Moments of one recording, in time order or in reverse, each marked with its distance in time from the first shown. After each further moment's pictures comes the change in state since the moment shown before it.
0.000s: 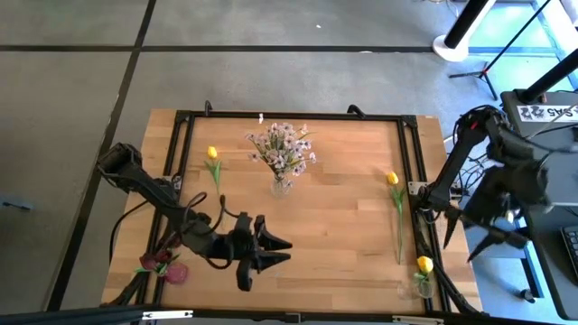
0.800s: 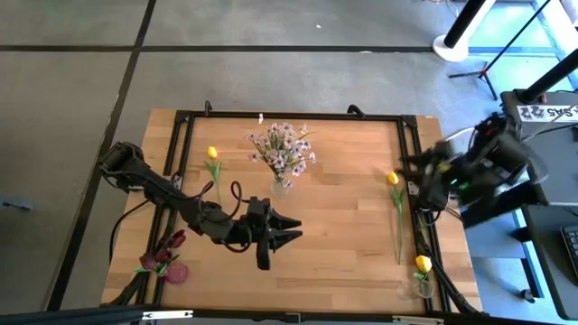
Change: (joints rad) left arm 0.112 0.000 0.000 -0.096 -0.003 0.010; right arm -0.319 0.077 0.024 -0.609 0.883 0.803
